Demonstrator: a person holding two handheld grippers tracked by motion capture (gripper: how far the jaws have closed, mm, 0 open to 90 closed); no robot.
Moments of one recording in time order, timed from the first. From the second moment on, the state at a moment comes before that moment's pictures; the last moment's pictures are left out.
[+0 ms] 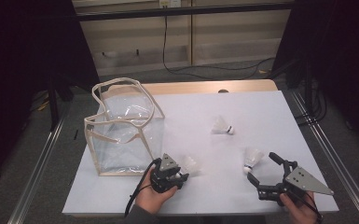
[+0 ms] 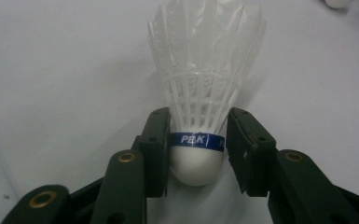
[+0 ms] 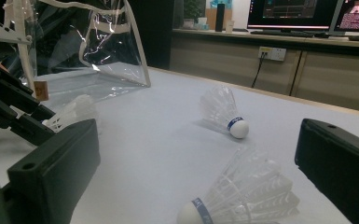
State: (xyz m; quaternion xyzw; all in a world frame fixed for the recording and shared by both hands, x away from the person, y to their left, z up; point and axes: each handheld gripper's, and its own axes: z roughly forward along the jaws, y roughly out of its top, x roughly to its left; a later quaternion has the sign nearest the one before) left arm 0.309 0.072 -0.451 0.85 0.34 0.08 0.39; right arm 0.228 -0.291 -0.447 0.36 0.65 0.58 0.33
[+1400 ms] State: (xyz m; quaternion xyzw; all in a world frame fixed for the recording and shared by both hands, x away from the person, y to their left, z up) left arm 0.316 0.073 -0.414 0.84 0.34 0.00 0.41; right arm 0.234 -0.299 -0.451 0.38 0.65 0.57 0.32
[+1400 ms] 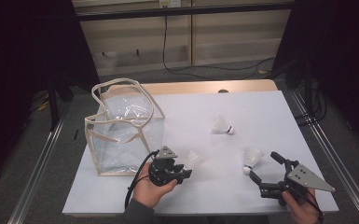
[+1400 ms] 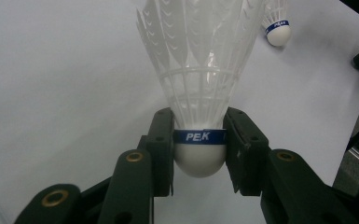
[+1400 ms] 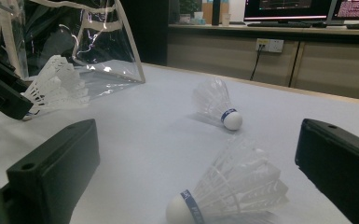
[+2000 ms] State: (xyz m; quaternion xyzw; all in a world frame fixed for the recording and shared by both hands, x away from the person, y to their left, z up) left arm 0.319 0.075 -0.392 0.85 0.34 0.00 0.41; right arm 0.242 -0.298 -0.453 0.38 0.65 0.58 0.31
